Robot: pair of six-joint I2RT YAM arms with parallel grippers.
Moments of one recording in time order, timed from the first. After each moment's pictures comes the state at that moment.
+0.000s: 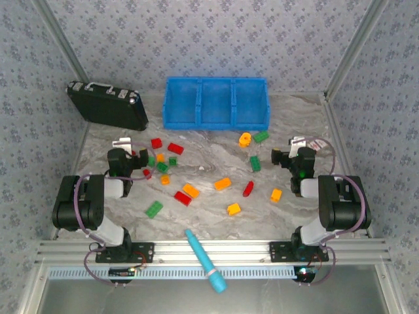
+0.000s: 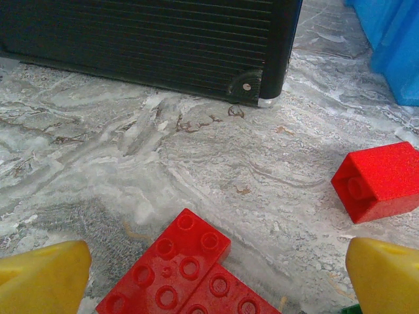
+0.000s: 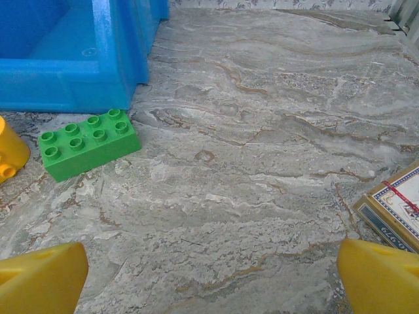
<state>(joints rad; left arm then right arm) 0.01 1.54 0.40 0.70 -0.07 -0.03 -0.04 1.53 0.39 0.71 -0.03 -0.04</state>
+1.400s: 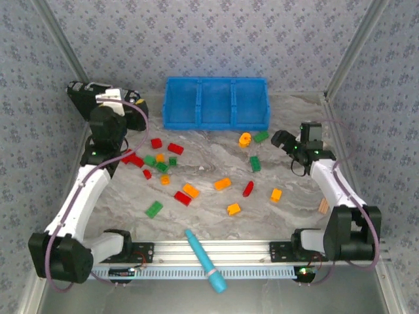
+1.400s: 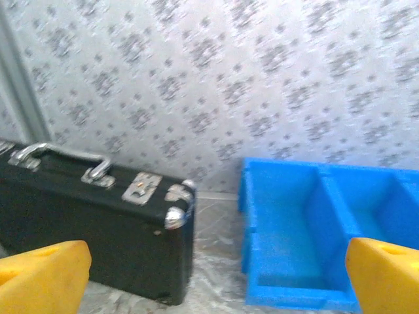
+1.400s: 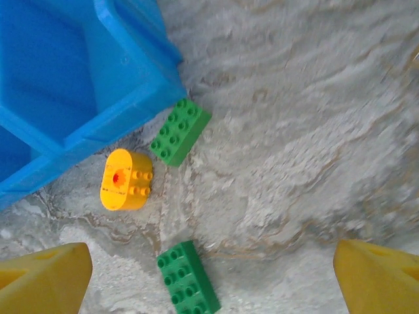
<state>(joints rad) -0.19 1.11 1.04 -0.09 -0.14 -0.13 0.01 1.30 0.85 -0.34 -0.14 0.59</state>
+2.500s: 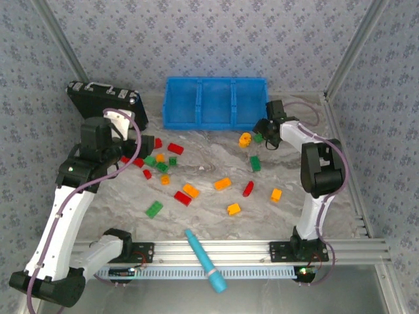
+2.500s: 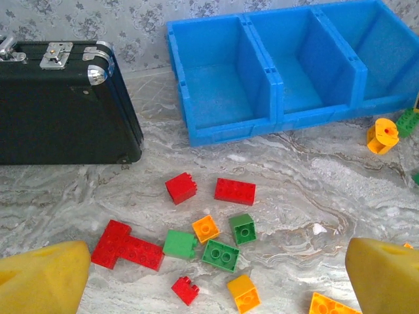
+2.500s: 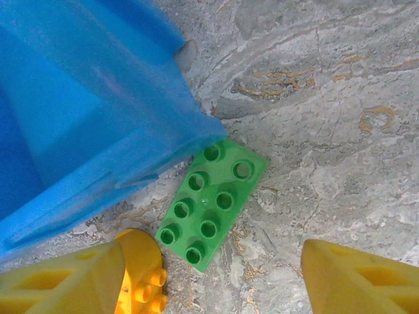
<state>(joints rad) -0.27 0.94 1.22 -0.82 0.01 -0.03 0.18 1.92 1.35 -0.45 0.04 0.74</state>
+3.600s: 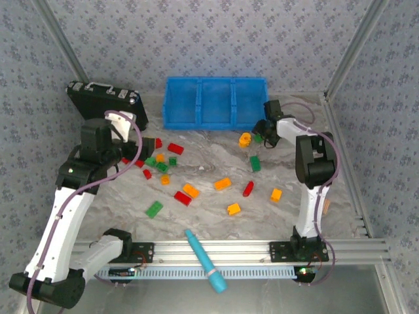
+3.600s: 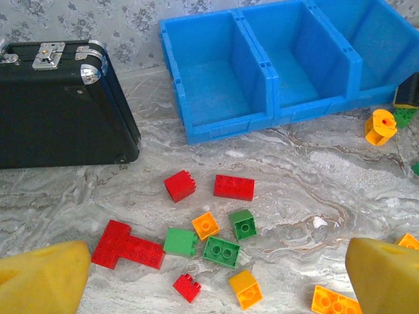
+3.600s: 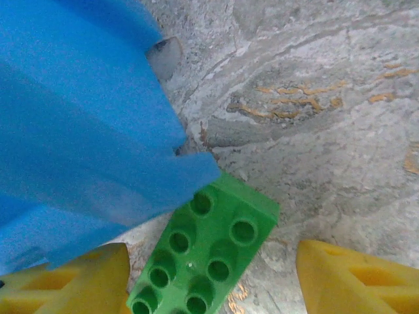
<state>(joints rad) -0.27 0.93 1.20 -0.83 0.03 -0.01 0.16 2.08 1.47 -0.47 0.02 0.71</state>
